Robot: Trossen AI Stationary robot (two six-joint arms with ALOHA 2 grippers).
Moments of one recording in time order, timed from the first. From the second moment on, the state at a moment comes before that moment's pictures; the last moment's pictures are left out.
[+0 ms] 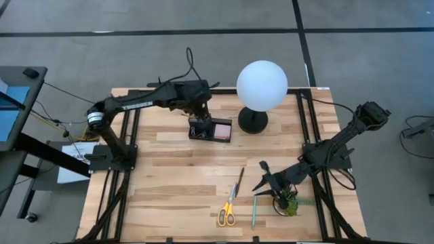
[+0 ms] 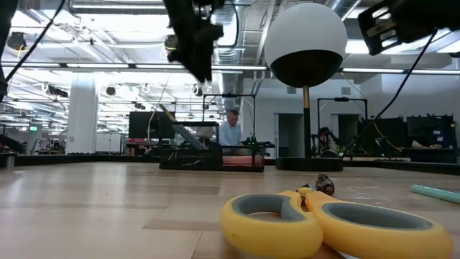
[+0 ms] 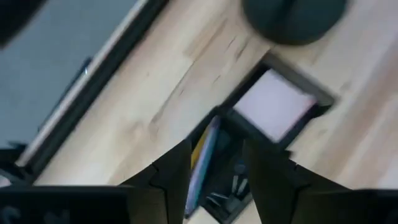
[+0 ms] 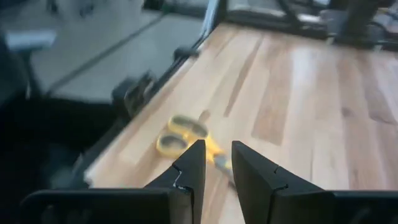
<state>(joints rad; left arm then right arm) 0.31 1.68 1.58 -0.95 -0.21 -0.23 0.63 1.22 0.51 0.27 0.17 0.04</state>
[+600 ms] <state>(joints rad) -0.25 1.54 1.62 -1.02 -0.69 -0.48 0.53 1.54 0.54 0.50 -0.31 -0.11</state>
